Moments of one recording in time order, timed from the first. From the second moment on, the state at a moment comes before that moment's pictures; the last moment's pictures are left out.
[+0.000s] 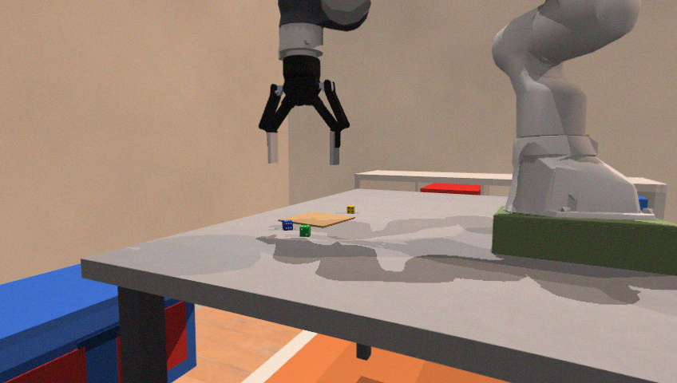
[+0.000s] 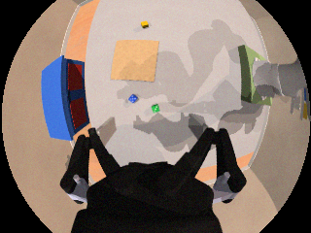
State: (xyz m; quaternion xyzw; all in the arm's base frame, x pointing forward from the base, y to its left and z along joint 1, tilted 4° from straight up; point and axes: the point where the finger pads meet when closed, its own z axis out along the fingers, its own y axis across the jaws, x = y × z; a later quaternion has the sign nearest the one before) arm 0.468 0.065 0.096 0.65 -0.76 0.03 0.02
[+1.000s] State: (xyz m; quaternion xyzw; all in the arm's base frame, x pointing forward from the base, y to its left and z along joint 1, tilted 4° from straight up) arm 0.466 0.067 0.094 0.68 -0.73 0.03 0.02
